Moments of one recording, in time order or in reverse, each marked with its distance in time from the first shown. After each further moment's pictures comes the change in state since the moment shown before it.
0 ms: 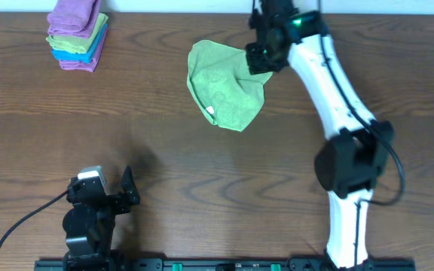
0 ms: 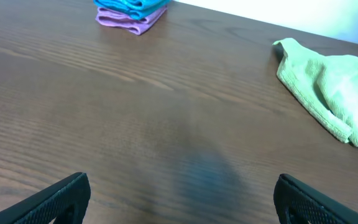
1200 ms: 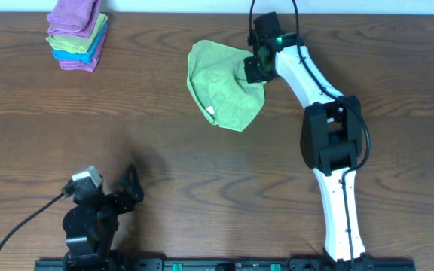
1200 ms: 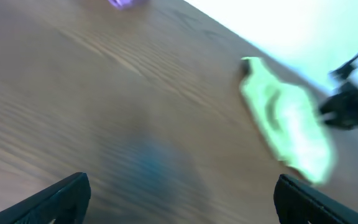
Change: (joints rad) left arm 0.000 0.000 0.000 0.003 0.124 -0.360; right arm -0.042 0.265 -0.013 0.251 0.037 0.000
